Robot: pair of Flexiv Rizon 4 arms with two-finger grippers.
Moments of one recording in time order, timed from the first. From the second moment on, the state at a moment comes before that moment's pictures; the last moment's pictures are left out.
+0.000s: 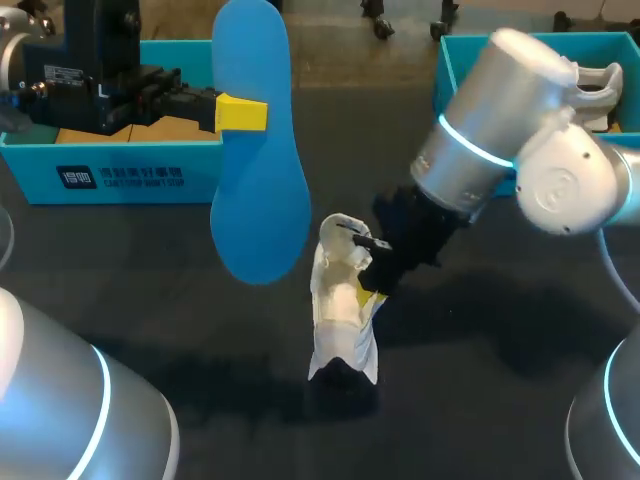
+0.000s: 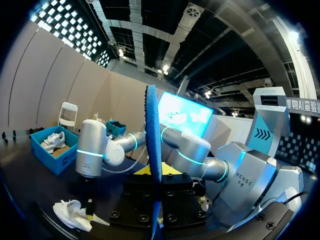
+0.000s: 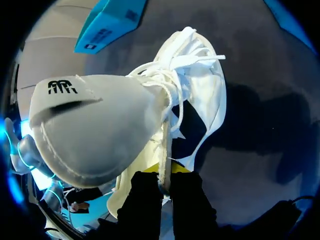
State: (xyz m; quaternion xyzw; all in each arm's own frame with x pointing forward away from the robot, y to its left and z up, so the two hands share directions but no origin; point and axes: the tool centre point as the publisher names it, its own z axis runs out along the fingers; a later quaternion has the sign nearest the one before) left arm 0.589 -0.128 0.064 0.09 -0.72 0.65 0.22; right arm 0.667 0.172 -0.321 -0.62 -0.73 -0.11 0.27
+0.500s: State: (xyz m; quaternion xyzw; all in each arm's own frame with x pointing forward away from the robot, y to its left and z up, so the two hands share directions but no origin) left arm 0.589 -0.128 0.064 0.09 -0.72 0.65 0.22; right arm 0.671 0.160 -0.335 -0.59 -0.74 -0.17 0.29
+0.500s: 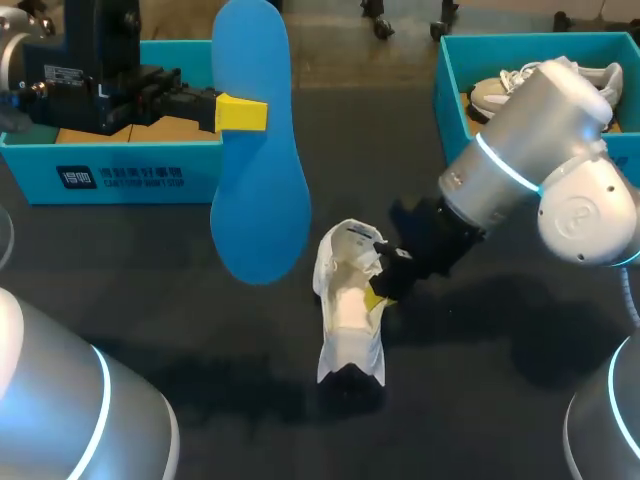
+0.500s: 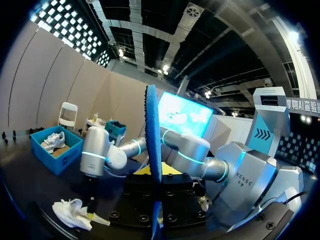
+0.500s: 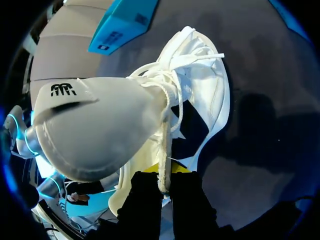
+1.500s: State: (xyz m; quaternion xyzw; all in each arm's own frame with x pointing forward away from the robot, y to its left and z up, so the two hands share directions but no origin) left arm 0.589 -0.128 0.064 0.09 -0.72 0.65 0.22; right arm 0.688 0.166 -0.373 -0.58 -0.73 -0.18 0.32
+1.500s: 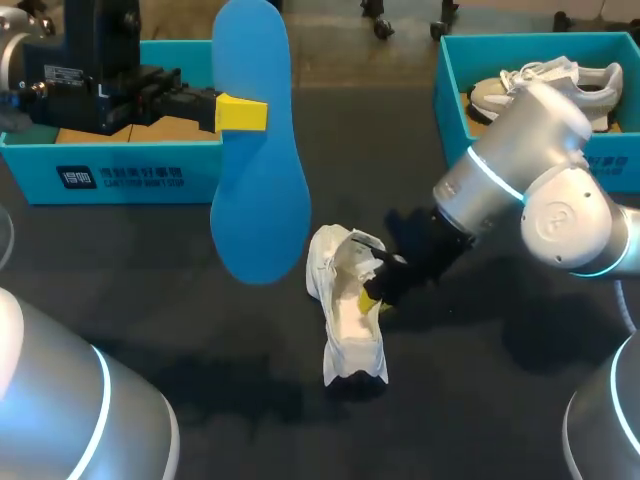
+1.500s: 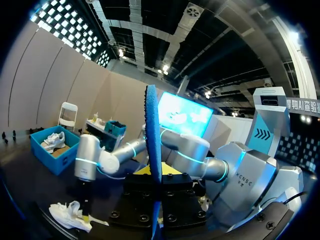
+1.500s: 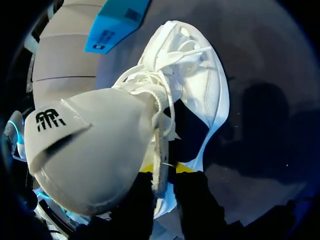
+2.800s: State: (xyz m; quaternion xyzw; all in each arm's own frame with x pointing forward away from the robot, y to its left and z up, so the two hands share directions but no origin) left arm 0.589 -0.128 0.064 0.09 -0.72 0.65 0.22; right arm 0.697 0.113 -0.232 -0.55 -0.66 -0.32 0.39
